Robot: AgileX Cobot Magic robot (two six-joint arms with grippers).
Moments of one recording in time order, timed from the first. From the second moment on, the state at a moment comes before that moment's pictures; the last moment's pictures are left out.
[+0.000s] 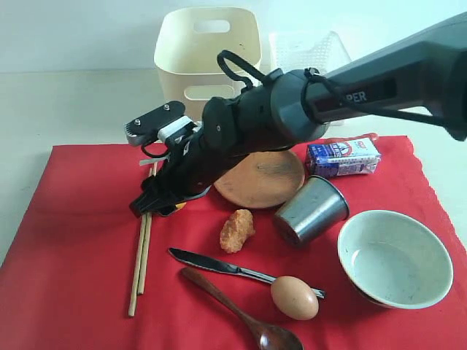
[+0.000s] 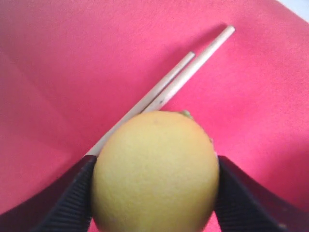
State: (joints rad) left arm 0.09 0.01 0.00 -0.03 0.26 -0.06; right arm 0.79 2.16 -1.35 0.40 0.30 -0.33
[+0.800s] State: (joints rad) left arm 0.09 0.01 0.00 -0.03 0.26 -0.06; right arm 0.73 1.88 -1.34 0.37 0.38 -0.32
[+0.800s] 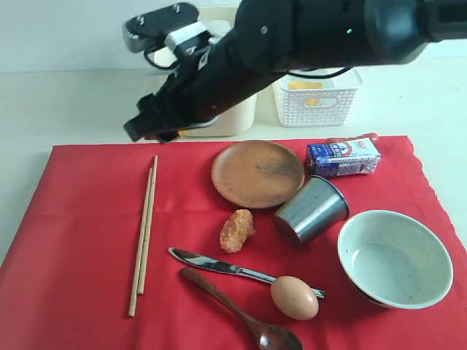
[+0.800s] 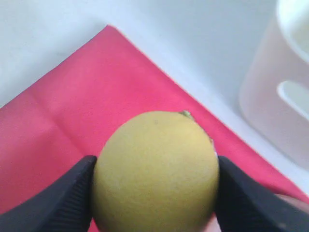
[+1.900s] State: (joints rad) left arm 0.09 0.01 0.00 -0.03 0.26 -0.06; right arm 0.25 2.10 -1.34 0.37 -0.06 -0.31
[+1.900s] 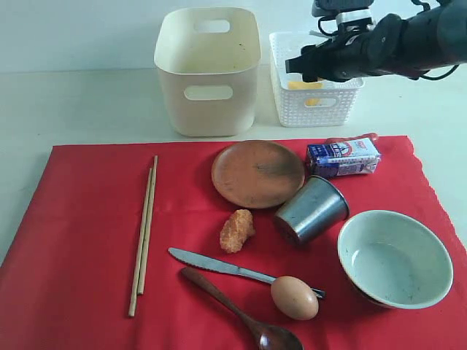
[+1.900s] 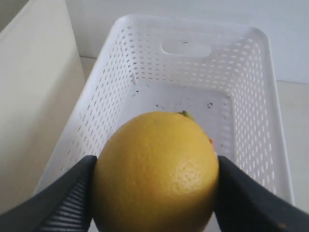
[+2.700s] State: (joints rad) left arm 0.09 0.01 0.00 -0.03 0.26 -0.06; right arm 0.25 2.02 -1.34 0.37 -0.02 -0.31
